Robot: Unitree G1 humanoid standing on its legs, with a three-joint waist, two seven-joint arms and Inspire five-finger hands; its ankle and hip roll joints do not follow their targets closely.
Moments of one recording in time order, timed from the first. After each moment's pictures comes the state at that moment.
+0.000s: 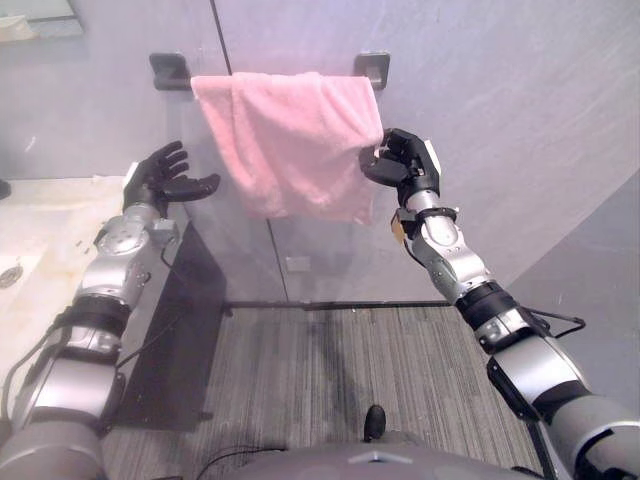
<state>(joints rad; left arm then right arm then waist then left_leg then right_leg) -0.57 0.73 -0.19 0.62 -0.63 0.00 0.09 -0.72 -0.36 0.44 0.58 0.59 -0.21 -0.25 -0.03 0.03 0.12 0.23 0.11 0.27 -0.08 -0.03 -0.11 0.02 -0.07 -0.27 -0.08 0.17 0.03</state>
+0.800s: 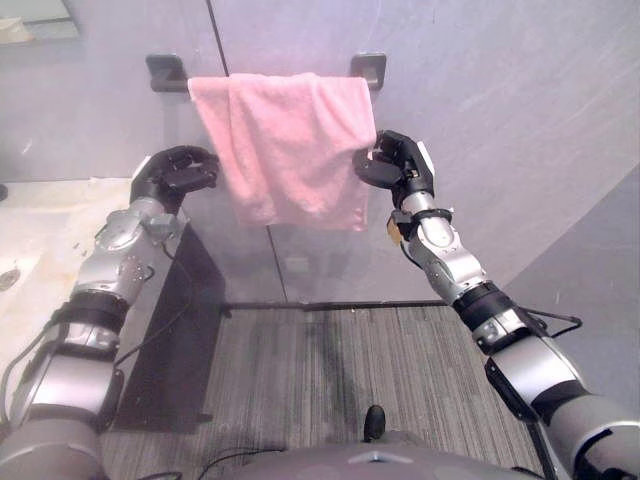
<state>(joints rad) -0.59 0.75 -0.19 0.62 -0.78 0.00 -0.05 -0.72 -0.35 0.46 0.58 0.59 -0.21 -0.23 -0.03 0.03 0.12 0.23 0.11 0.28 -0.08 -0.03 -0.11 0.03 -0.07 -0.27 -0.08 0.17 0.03</state>
